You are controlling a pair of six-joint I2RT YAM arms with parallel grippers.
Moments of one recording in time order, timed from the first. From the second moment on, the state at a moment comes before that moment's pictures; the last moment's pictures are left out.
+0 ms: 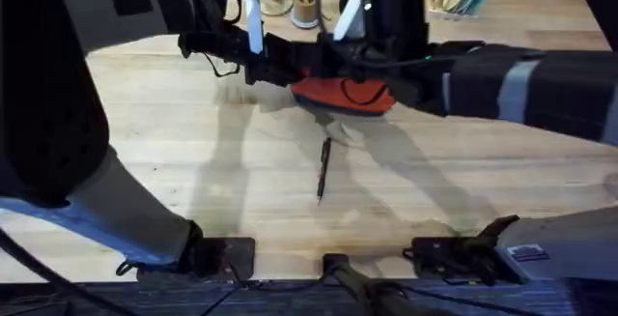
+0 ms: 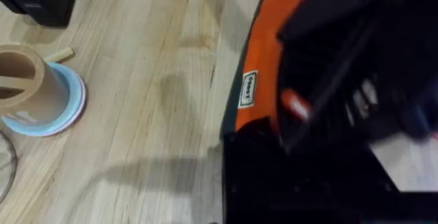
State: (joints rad) left arm -0.09 1.83 1.16 -0.61 0.94 1.16; right arm 0.59 1.62 0.90 0.20 -0.29 0.54
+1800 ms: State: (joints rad) left arm -0.06 1.62 1.27 -0.90 0.87 1.15; right arm 0.58 1.26 1.15 -0.69 -0.05 0.03
